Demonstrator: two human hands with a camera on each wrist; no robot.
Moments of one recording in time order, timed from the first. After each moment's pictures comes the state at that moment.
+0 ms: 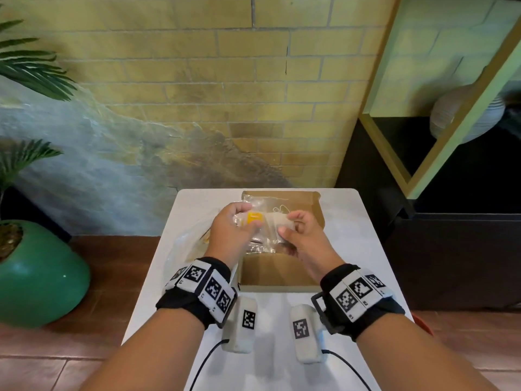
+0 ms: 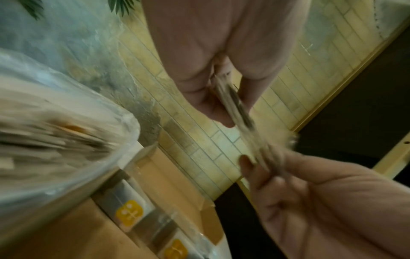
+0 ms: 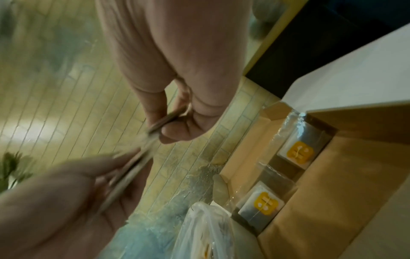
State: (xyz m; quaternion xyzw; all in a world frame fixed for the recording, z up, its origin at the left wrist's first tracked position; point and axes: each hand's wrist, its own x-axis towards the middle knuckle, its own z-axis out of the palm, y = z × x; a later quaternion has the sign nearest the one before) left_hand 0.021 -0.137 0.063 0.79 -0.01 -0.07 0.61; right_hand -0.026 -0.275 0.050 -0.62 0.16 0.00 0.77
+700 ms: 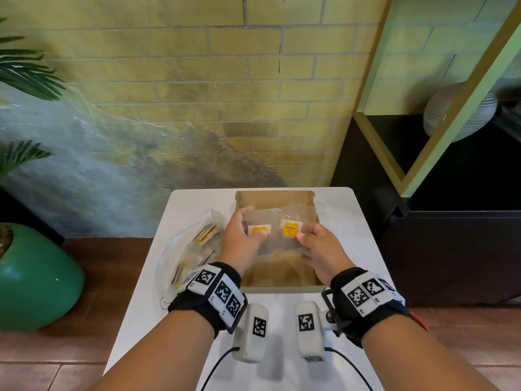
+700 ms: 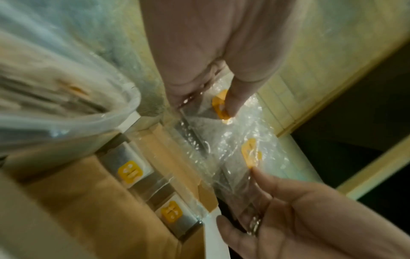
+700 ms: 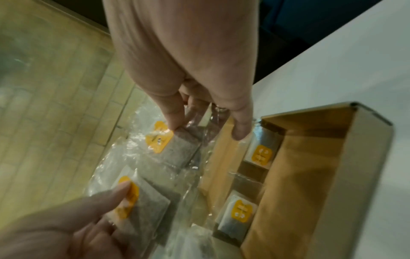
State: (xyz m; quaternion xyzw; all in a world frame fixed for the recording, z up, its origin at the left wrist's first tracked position) left_hand 0.014 -0.162 0.048 0.77 -0.02 -0.13 0.63; right_hand -0.029 -0.312 0.019 -0.64 0.26 0.01 0.73
